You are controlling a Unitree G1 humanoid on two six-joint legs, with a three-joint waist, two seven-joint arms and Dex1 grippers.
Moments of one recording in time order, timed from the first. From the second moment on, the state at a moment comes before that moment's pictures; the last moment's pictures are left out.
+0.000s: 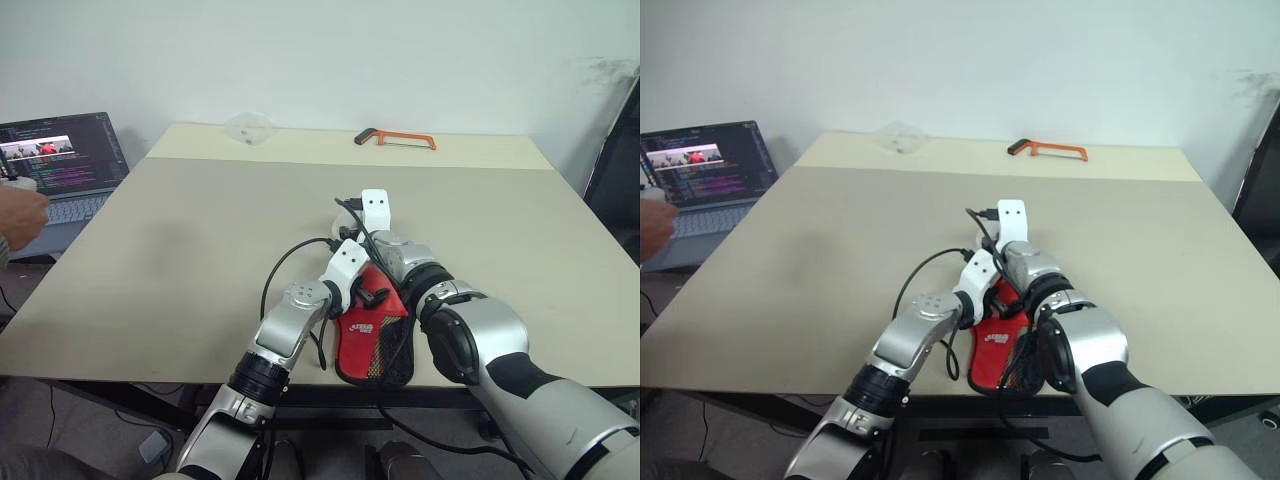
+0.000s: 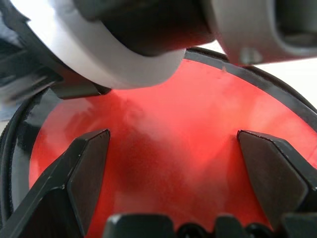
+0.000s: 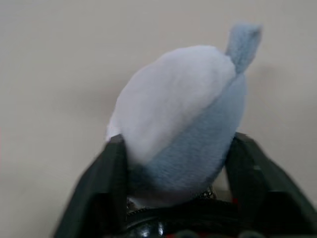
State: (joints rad) left arm -0.58 0.11 -0.29 0.14 -0.02 0.64 -0.49; right arm -1.29 0.06 -0.22 1.36 0.08 0.21 0.04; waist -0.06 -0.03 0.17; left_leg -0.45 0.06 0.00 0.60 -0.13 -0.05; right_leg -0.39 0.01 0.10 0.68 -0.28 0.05
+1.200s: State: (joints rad) left arm -0.61 0.09 -0.30 0.17 -0.02 0.64 -0.51; right arm -1.25 -0.11 -0.18 1.36 -0.03 0.14 0.00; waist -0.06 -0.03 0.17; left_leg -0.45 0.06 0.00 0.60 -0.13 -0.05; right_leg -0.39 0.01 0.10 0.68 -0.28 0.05
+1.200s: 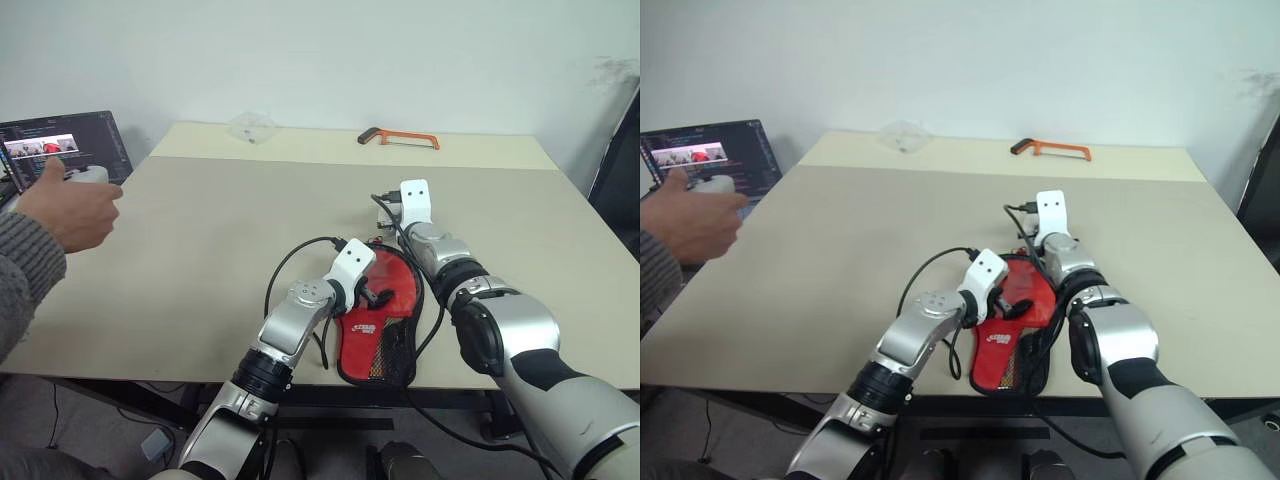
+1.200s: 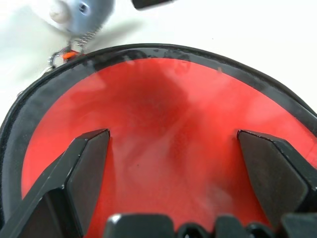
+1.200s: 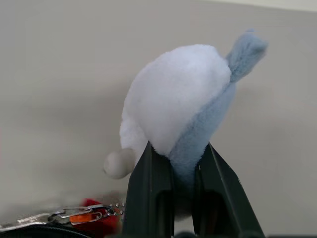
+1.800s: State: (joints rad) left arm -0.62 0.08 -0.32 0.19 -0.02 0.64 -0.52; right arm -1.20 -0.27 -0.12 1.36 -0.10 0.14 0.04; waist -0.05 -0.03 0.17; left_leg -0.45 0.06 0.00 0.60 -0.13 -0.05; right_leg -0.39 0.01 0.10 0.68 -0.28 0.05
